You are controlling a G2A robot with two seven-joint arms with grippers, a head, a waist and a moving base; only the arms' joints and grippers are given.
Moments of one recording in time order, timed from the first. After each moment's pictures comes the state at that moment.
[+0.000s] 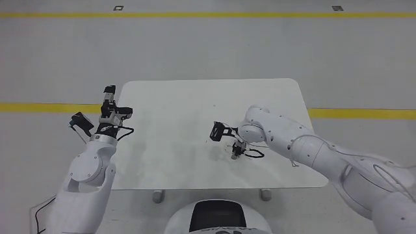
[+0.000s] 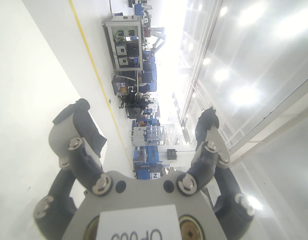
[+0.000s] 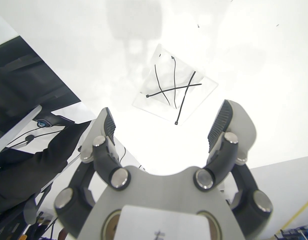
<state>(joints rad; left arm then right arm) 1.73 -1.15 -1.60 -1.80 -0.42 0.00 0.00 -0.64 -1.20 0.17 -1.17 -0.70 -0.34 1.09</state>
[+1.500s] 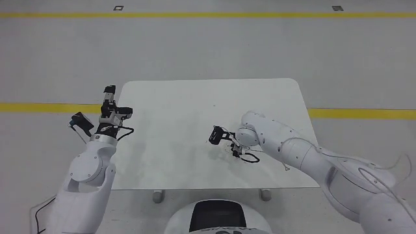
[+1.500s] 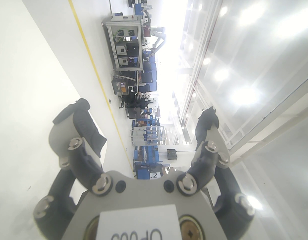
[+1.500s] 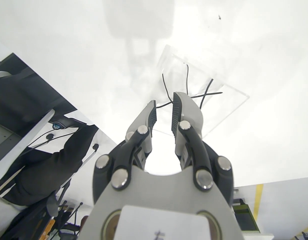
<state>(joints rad) 1.73 -1.15 -1.60 -1.80 -0.42 0.00 0.00 -0.69 -1.30 0.17 -0.99 -0.68 -0.34 1.06</state>
